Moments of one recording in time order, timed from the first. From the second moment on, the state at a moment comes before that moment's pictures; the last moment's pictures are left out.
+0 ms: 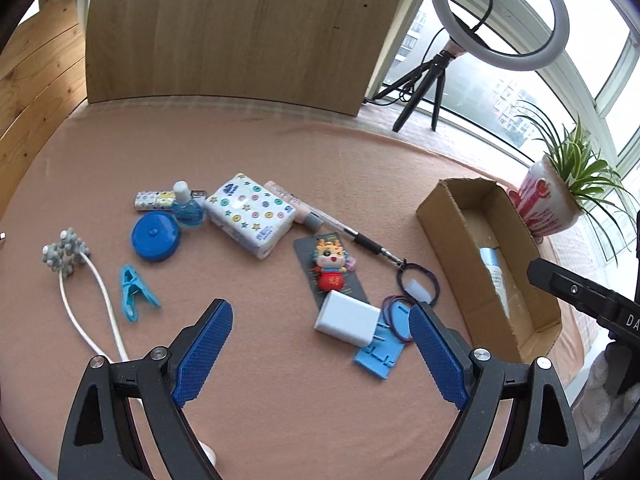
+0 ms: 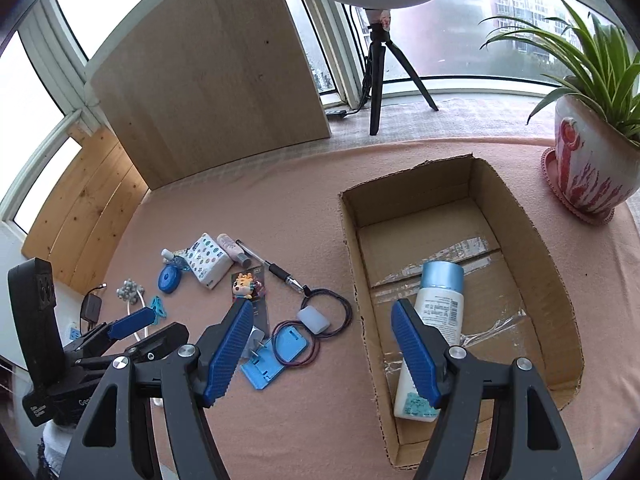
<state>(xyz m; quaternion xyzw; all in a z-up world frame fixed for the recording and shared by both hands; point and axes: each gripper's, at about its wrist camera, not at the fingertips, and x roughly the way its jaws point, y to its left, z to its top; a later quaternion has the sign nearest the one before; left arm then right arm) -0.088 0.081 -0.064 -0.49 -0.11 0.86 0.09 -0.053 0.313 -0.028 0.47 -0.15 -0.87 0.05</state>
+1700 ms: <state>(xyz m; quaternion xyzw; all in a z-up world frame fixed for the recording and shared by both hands) -0.123 -0.035 -0.142 -0.55 -0.06 0.83 0.00 -0.117 0.156 -0.126 0.59 -0.01 -0.80 0.10</state>
